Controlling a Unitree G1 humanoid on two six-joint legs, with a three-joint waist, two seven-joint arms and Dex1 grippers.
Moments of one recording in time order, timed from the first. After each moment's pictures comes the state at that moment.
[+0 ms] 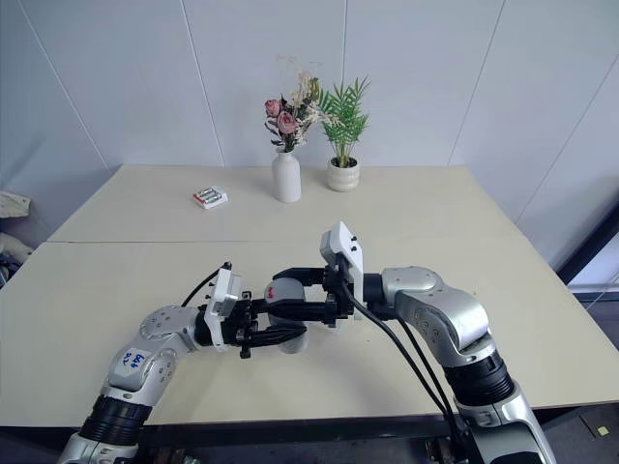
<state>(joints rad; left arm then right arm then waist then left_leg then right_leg) -0.48 0.43 -0.05 -0.03 -0.48 0.27 -1.11 -0.76 -0.44 0.16 -0.22 0.65 0.74 0.97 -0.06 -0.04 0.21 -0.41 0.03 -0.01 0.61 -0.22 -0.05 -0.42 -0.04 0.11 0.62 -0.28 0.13</state>
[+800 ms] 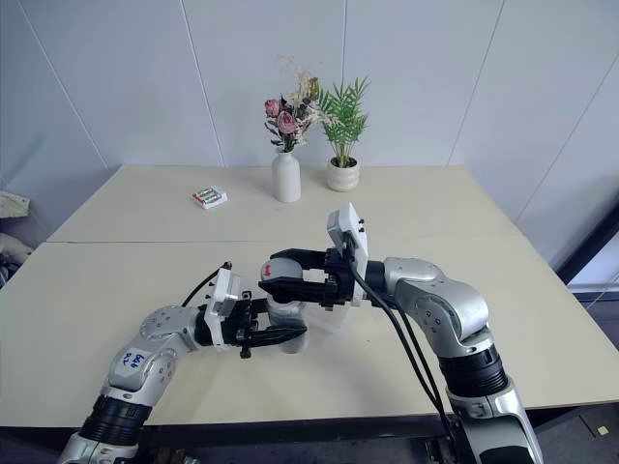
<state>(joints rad) -0.48 0.43 -0.06 -0.03 -0.48 0.27 -1.11 -0.80 -0.38 0.07 -0.19 0.72 0.77 0.93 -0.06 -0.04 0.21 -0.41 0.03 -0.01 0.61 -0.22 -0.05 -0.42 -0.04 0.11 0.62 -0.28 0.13</state>
